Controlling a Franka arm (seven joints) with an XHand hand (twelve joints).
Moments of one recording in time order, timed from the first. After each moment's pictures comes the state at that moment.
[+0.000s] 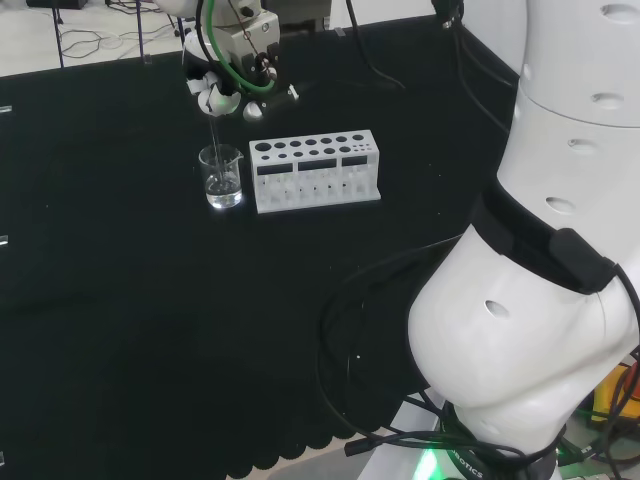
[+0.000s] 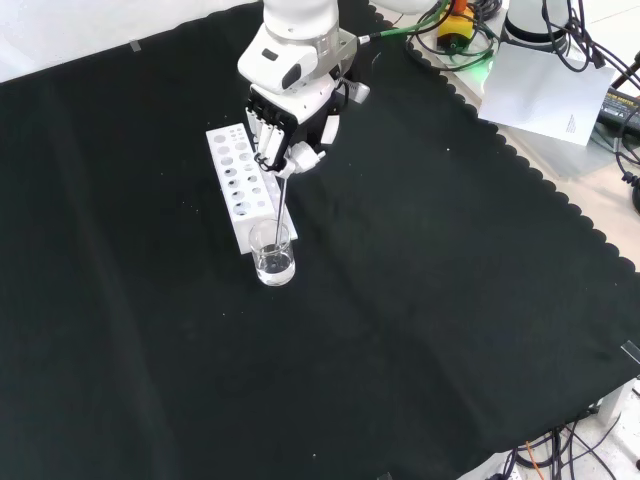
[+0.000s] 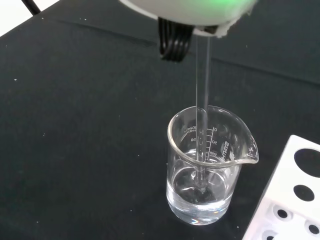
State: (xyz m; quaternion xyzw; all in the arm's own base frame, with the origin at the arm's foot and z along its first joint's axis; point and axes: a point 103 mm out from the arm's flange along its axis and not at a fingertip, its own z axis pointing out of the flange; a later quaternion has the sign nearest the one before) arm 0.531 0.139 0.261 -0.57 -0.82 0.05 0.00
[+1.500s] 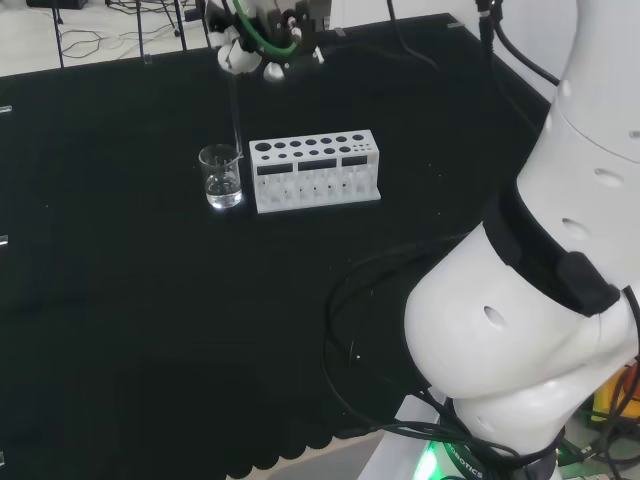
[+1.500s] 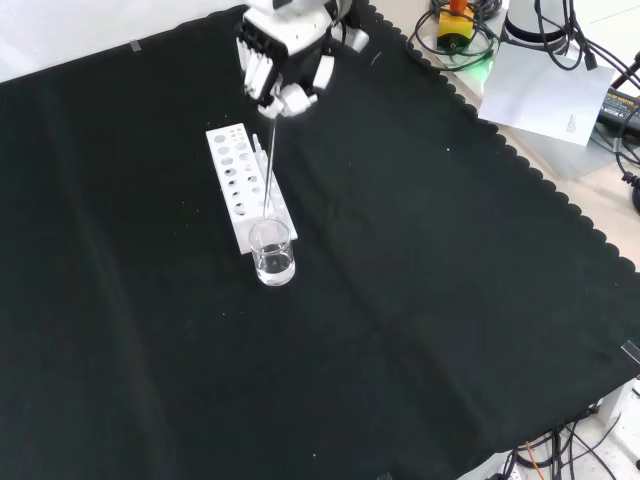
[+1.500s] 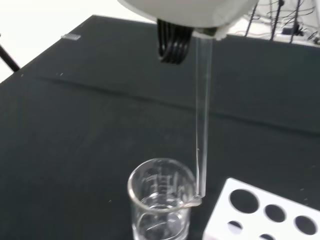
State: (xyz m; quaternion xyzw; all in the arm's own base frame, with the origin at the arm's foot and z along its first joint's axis) arm 0.515 0.098 0.335 -0.60 -0.80 0.01 -0.02
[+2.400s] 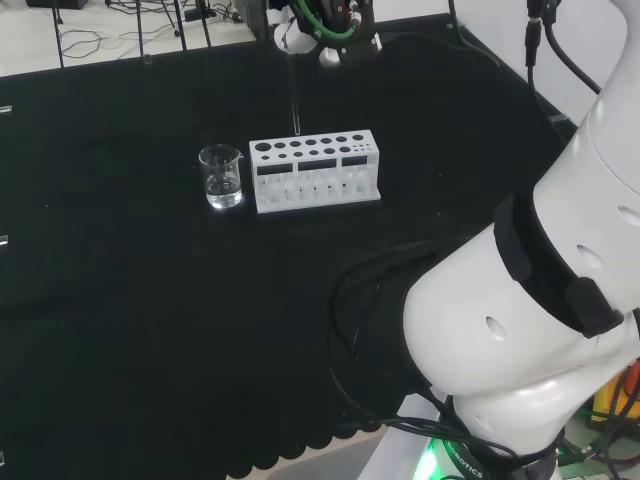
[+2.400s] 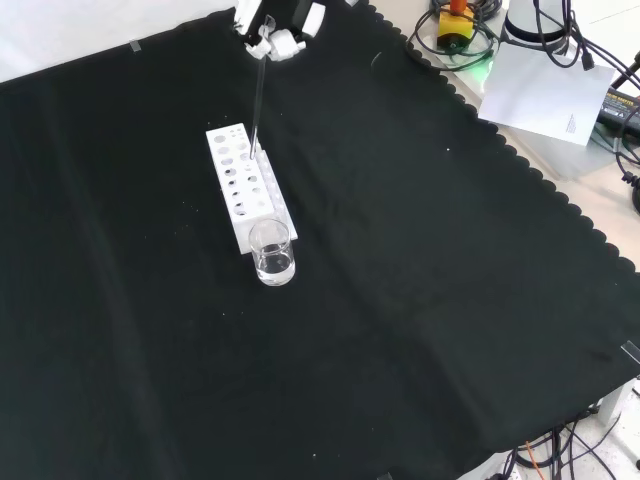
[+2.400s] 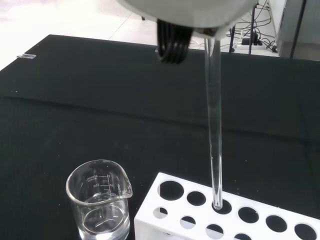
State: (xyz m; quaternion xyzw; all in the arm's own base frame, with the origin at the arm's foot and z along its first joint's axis) arm 0.491 0.030 0.354 -0.64 -0.77 -0.01 -0.02
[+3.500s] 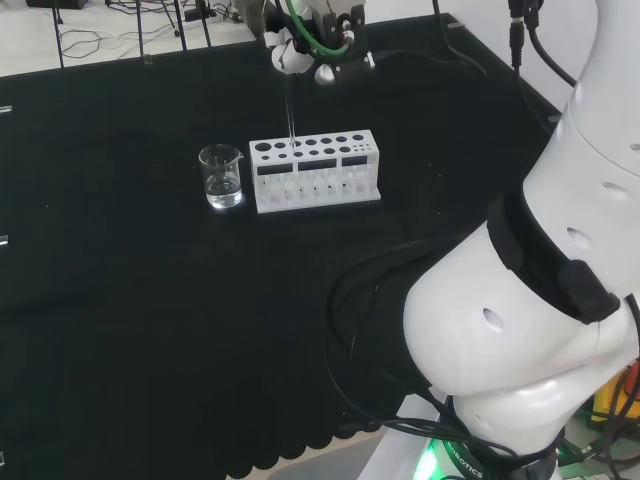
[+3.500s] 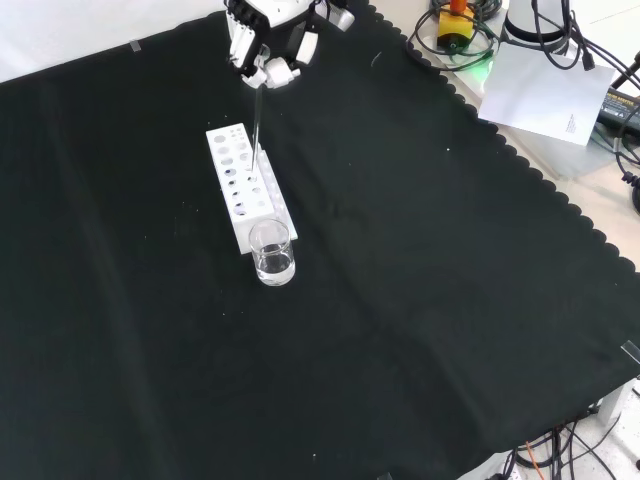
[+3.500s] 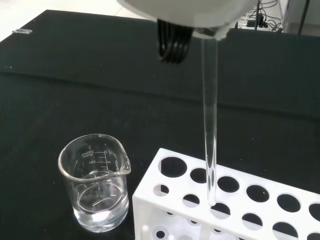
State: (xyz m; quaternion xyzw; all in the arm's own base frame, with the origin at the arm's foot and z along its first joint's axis) arm 0.506 0.034 0.318 -0.63 -0.77 0.01 -0.01
